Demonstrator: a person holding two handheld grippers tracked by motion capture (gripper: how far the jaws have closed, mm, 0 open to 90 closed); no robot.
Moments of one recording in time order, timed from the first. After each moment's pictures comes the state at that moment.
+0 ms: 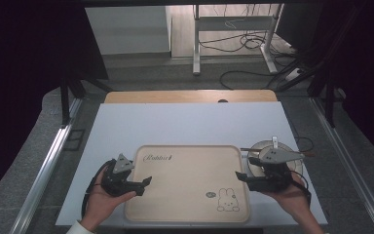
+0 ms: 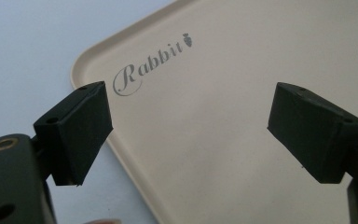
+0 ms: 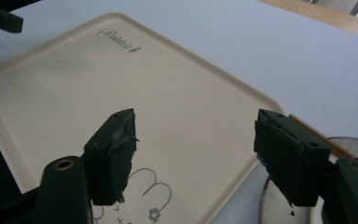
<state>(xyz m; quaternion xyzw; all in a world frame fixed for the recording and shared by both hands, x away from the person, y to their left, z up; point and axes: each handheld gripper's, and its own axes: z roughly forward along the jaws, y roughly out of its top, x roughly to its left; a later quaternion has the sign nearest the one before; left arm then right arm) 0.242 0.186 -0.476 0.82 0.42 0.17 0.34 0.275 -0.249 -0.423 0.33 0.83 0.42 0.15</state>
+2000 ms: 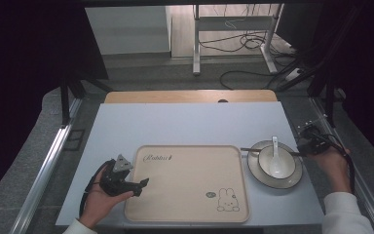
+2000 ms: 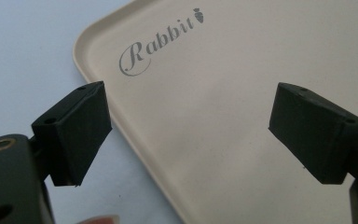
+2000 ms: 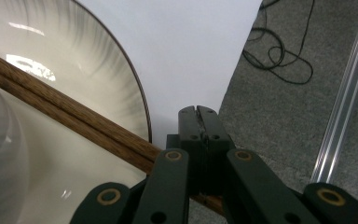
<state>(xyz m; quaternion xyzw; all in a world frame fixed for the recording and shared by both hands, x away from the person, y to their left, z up) 0.249 0.196 -0.487 0.83 0.43 0.16 0.31 0.418 -0.400 -0.461 0.50 0.84 0.12 0.17</state>
